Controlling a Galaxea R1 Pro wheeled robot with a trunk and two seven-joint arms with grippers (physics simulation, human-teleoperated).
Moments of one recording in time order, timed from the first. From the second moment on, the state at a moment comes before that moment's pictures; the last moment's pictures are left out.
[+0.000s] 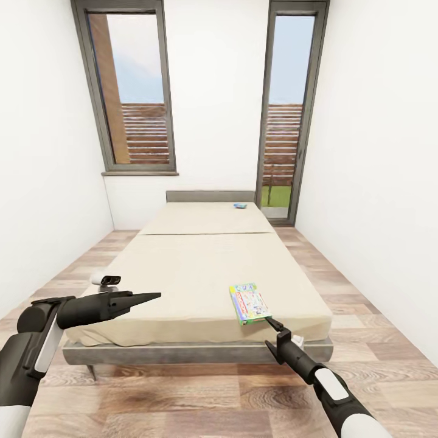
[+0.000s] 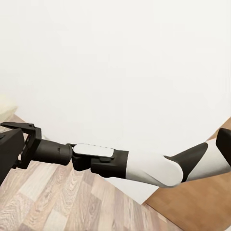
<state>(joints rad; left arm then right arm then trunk) -0.50 0.26 0.15 -1.40 0.29 1.04 -1.57 -0.55 0.00 -0.32 -0.43 -0.96 0.55 0.57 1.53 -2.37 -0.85</state>
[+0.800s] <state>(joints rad) -0.50 0.26 0.15 -1.40 0.29 1.04 -1.57 -0.55 0.00 -0.37 -0.43 -0.96 0.55 0.57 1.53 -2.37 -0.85</state>
